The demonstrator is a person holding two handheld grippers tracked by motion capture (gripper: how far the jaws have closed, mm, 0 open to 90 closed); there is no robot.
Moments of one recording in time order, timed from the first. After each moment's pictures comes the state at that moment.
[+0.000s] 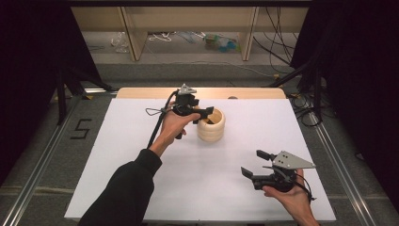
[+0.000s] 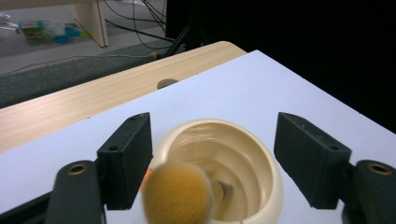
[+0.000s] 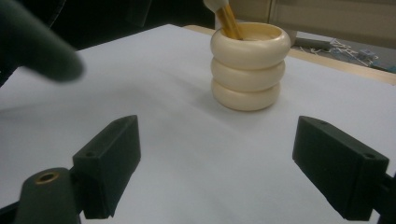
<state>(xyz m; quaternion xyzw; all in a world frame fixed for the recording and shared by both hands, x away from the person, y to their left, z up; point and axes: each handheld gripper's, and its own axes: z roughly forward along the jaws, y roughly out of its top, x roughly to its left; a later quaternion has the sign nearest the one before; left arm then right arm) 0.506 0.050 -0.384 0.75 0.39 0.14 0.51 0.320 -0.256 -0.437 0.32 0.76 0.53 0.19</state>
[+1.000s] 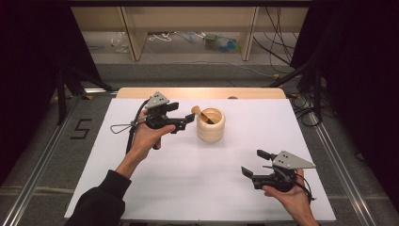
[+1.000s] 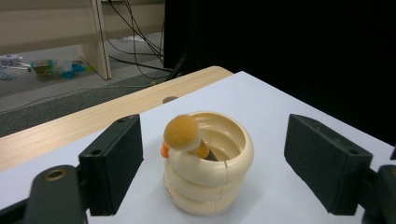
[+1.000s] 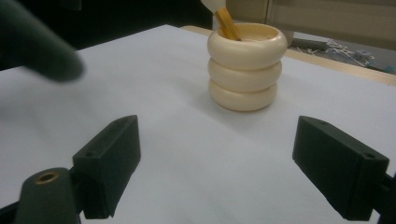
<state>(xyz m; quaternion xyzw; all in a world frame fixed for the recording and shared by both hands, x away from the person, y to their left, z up) 0.443 0.116 -0.367 0.73 0.35 0.17 0.56 0.320 -0.257 -0.438 0.33 0.76 0.53 0.19</state>
